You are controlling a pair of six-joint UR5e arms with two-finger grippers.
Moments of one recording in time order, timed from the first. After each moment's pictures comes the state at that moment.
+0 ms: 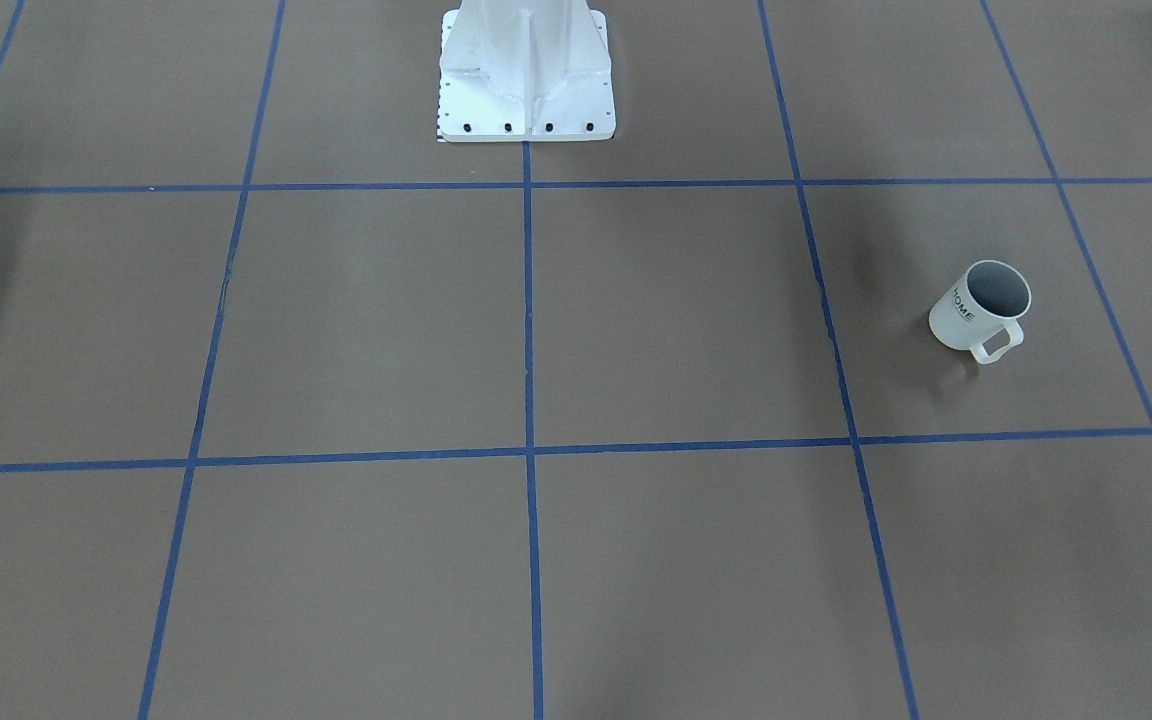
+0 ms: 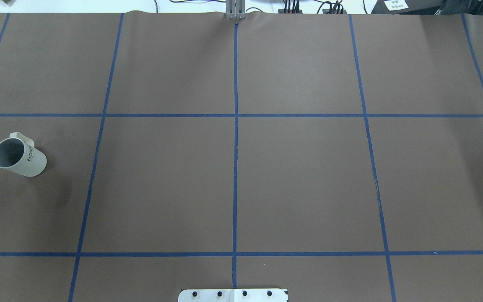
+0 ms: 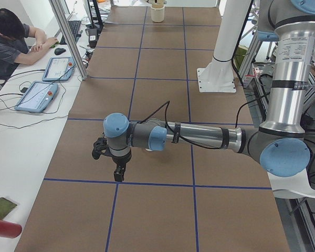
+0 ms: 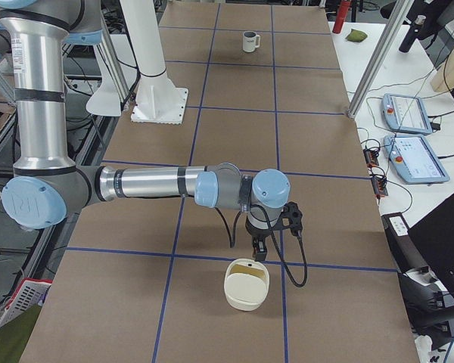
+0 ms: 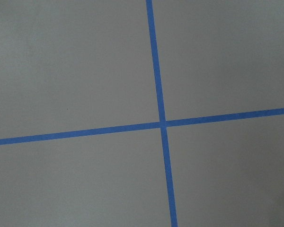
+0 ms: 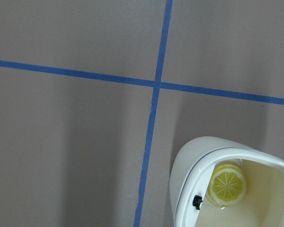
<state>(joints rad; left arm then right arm) -1.53 -1.63 -1.60 -1.61 -2.29 0.00 1.60 -1.58 1.65 -1.70 2.36 -0.18</state>
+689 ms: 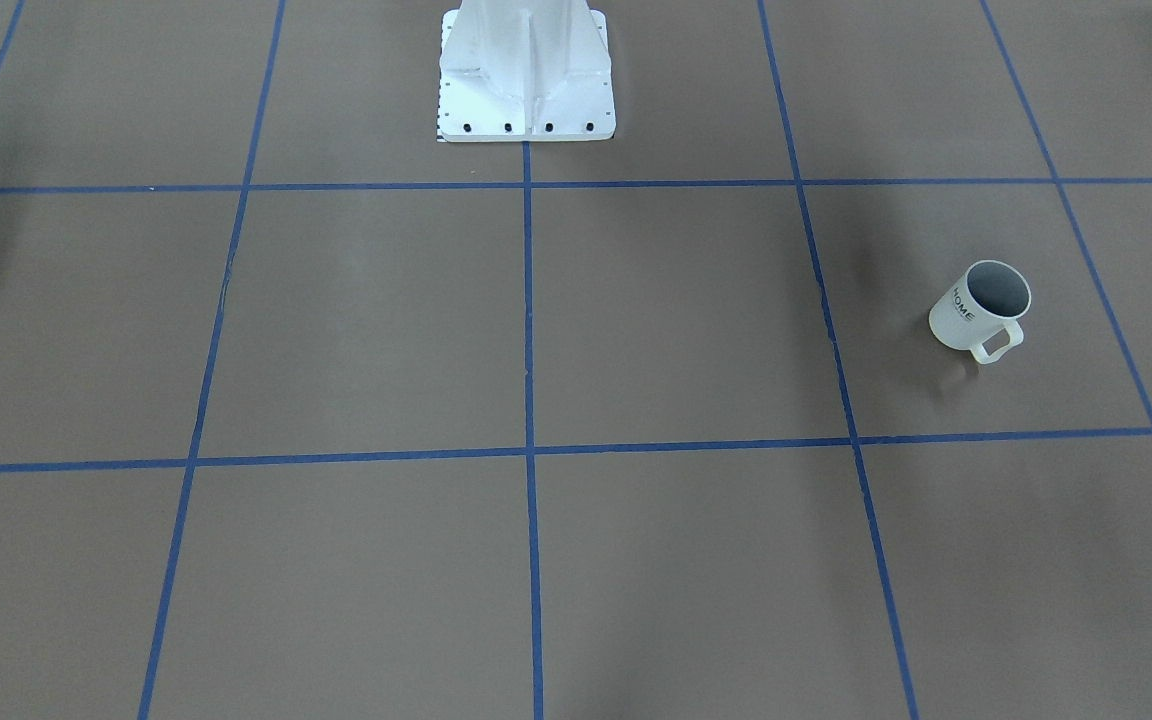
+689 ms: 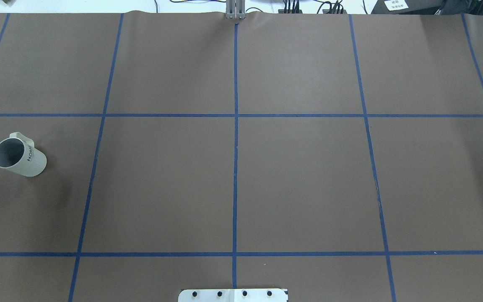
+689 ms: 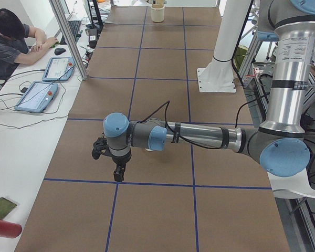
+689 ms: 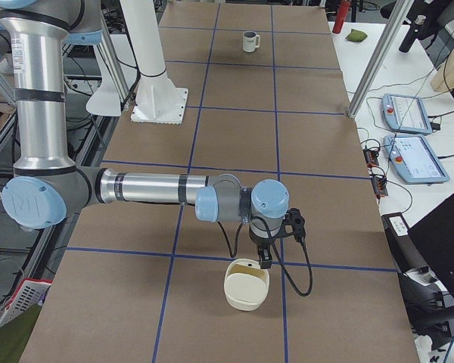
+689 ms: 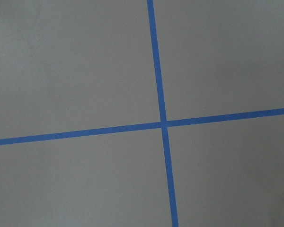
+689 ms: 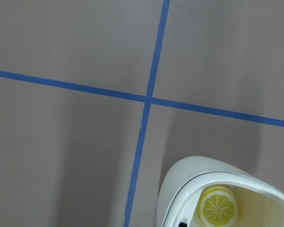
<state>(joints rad) -1.53 -1.63 -1.60 -1.61 -2.29 0.00 1.60 -1.58 1.60 -1.56 2.37 -0.14</state>
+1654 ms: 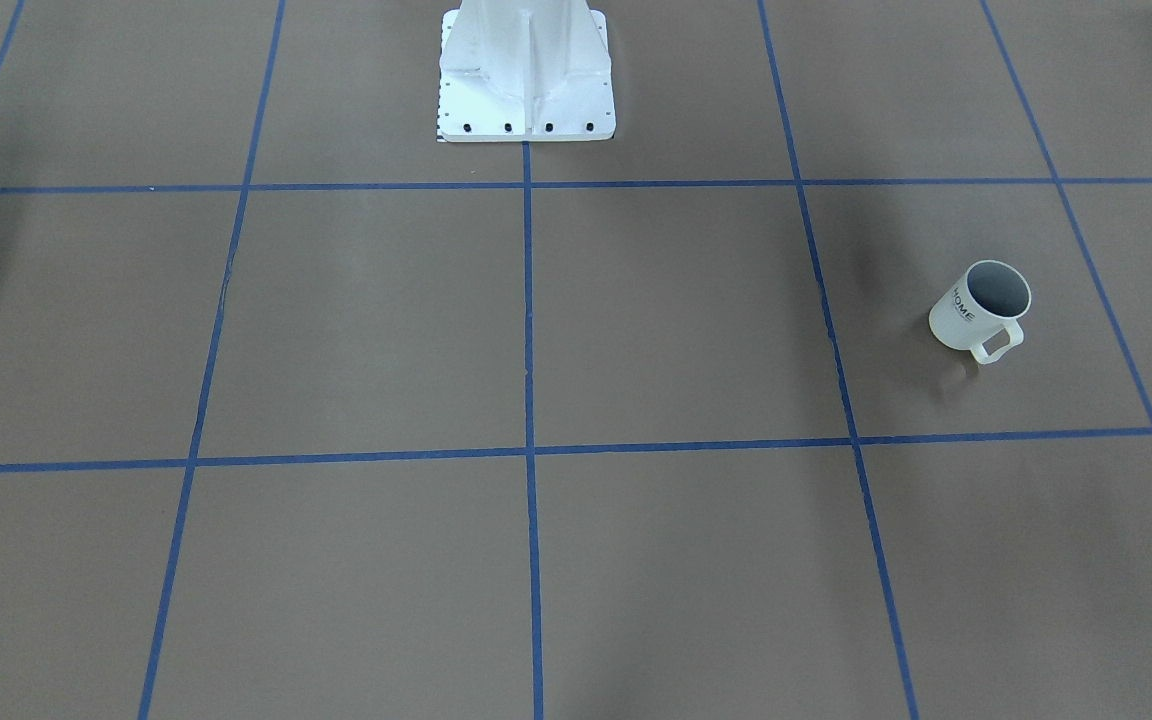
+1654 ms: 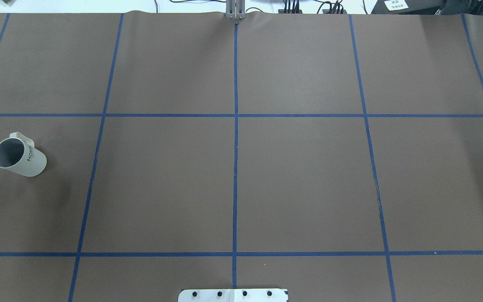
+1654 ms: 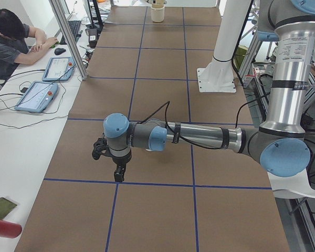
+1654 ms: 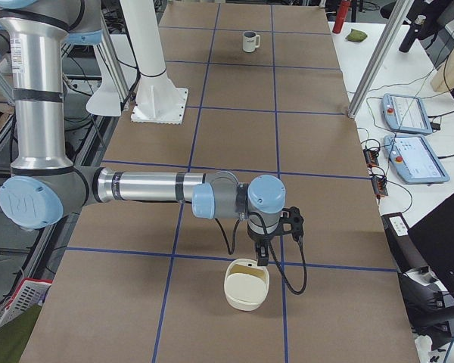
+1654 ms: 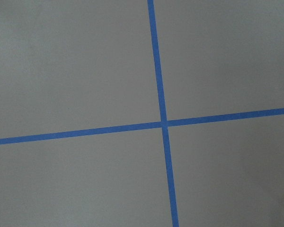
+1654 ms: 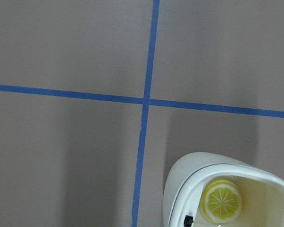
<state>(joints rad) -1.53 -1.63 -1.59 -1.61 -2.29 0.00 1.60 -1.59 1.63 -1.56 2.36 -0.07</state>
